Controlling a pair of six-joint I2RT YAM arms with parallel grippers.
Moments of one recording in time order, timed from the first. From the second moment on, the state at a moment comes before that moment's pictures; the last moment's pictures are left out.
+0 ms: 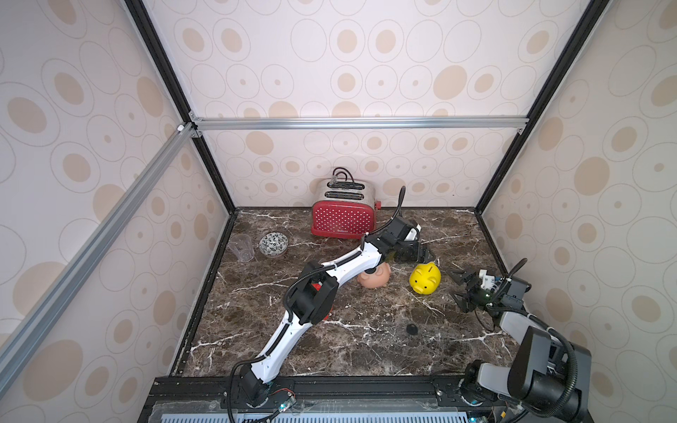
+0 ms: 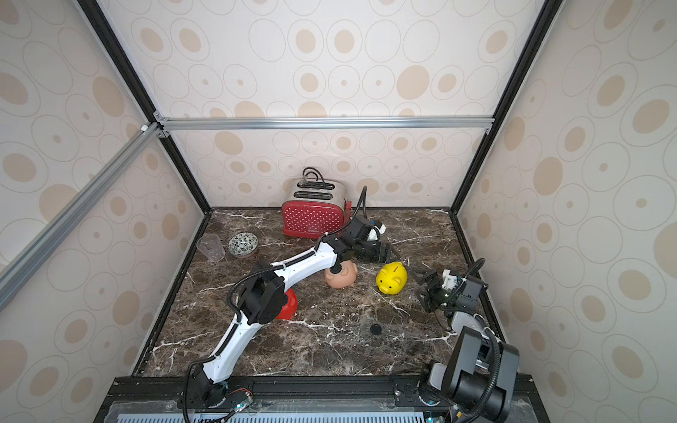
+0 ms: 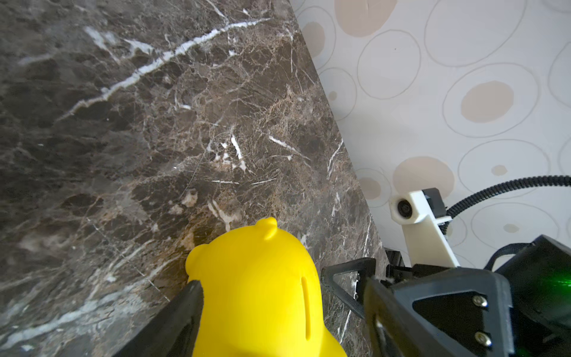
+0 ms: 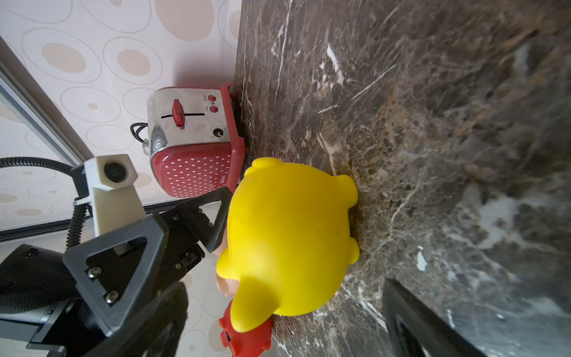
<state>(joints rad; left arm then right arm) -0.82 2.42 2.15 -0.37 0.45 -0.65 -0.46 1.27 0.42 0.09 -0.92 0.85</state>
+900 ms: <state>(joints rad) -0.80 2.48 2.18 -0.44 0.50 -0.61 -0.38 1.62 0.33 0.72 -0.92 1.06</state>
